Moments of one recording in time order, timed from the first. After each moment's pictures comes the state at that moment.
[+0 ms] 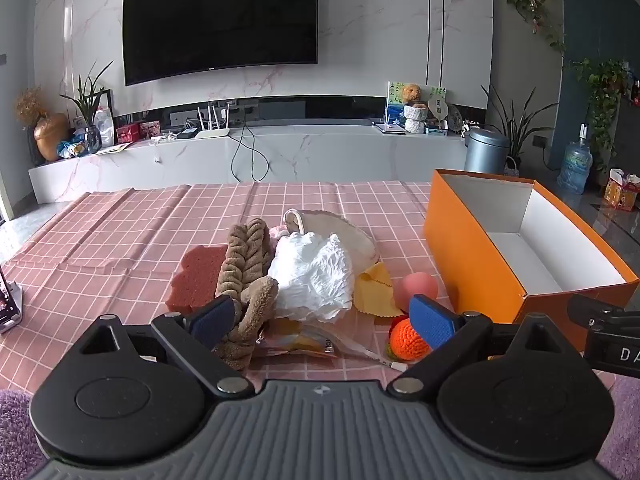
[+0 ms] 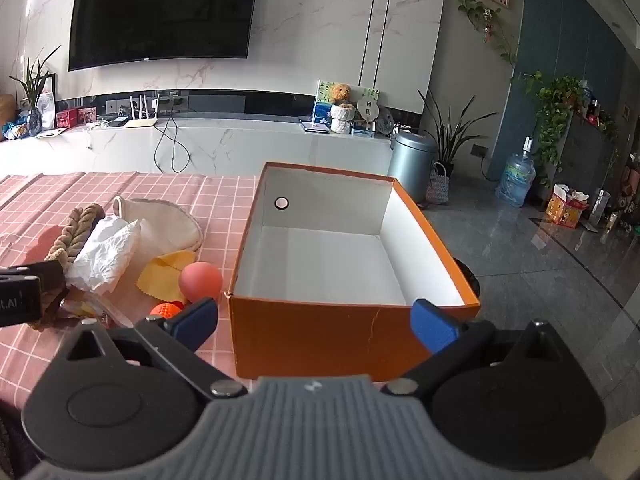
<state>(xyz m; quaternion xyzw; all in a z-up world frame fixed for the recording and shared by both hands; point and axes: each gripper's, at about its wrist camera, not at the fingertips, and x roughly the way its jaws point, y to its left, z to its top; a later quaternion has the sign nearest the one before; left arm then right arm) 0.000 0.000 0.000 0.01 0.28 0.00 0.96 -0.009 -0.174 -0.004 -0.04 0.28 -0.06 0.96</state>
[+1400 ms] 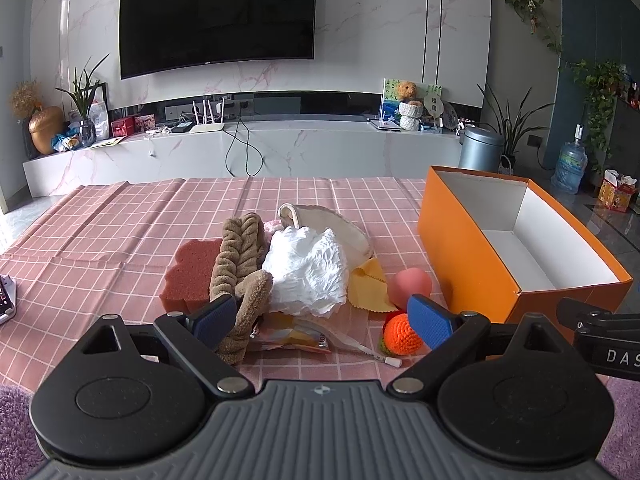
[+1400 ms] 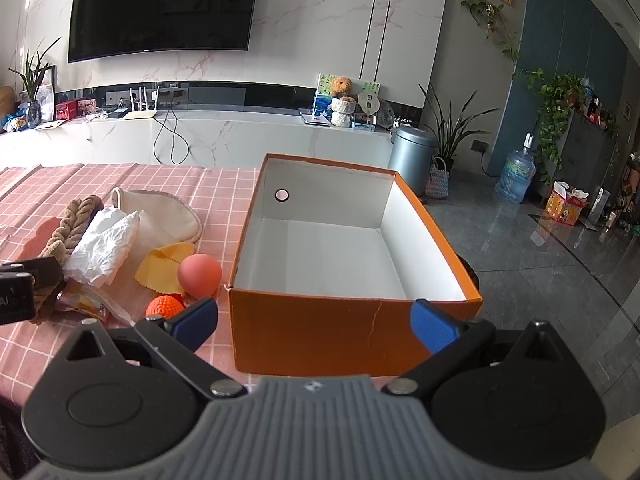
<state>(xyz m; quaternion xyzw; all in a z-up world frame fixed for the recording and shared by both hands) -0.001 -0.002 0.002 0.00 0.29 -0.01 0.96 -0.008 -0.172 -0.007 -0.05 0.29 -0.06 0.95</state>
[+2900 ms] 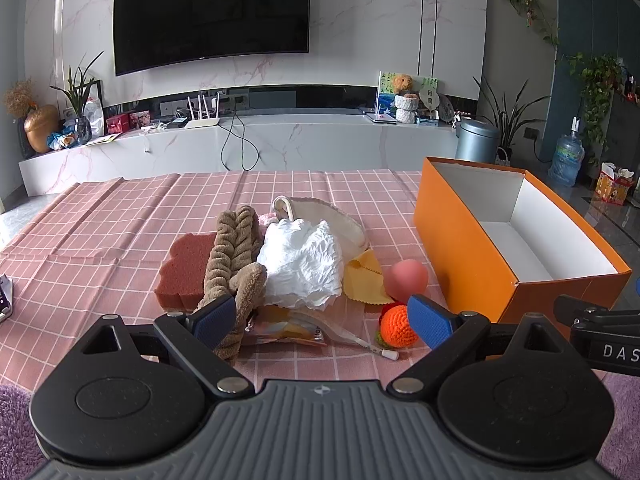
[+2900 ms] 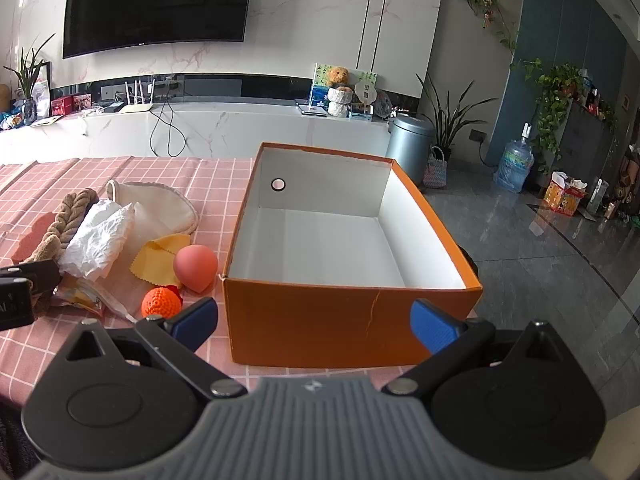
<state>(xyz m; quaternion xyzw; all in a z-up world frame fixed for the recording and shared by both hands) 0.000 -0.006 -0.007 0.00 0.29 -0.01 0.96 -0.005 -0.174 -0.011 -0.04 0.31 -0.07 0.95</state>
